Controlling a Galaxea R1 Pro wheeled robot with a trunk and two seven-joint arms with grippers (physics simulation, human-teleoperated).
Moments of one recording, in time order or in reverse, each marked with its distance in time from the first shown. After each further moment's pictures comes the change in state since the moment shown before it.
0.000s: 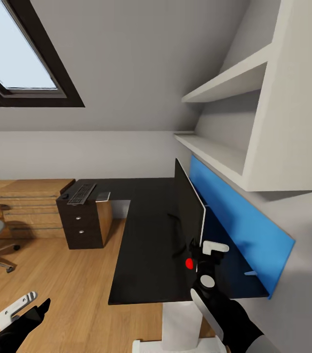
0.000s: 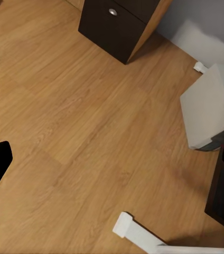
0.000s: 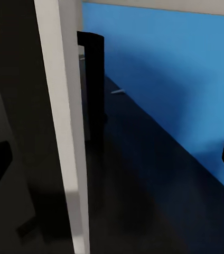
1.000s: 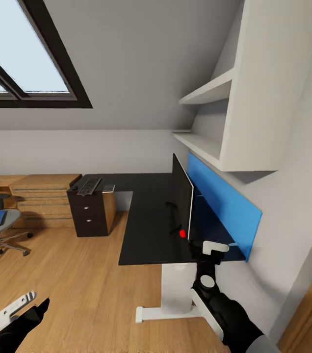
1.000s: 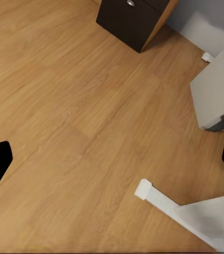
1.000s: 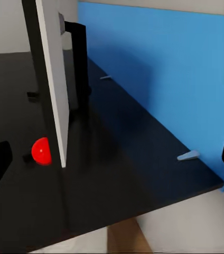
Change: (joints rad) left arm 0.000 0.001 0.005 0.000 0.000 0.000 0.000; right arm 0.000 0.000 0.000 0.000 0.000 0.000 0.000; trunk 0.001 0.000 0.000
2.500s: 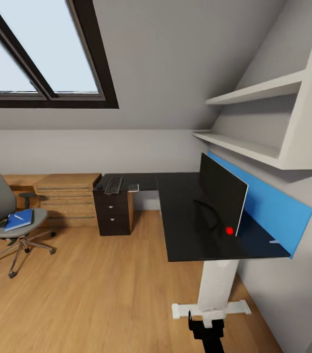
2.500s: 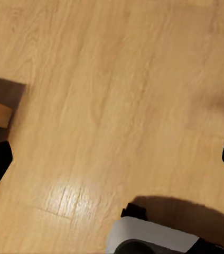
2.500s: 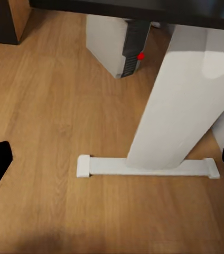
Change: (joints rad) left arm -0.007 -0.120 -0.323 0.777 -0.399 -0.322 -0.080; right arm 0.001 0.113 0.042 0.978 -0.018 -0.541 0.435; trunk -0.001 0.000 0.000
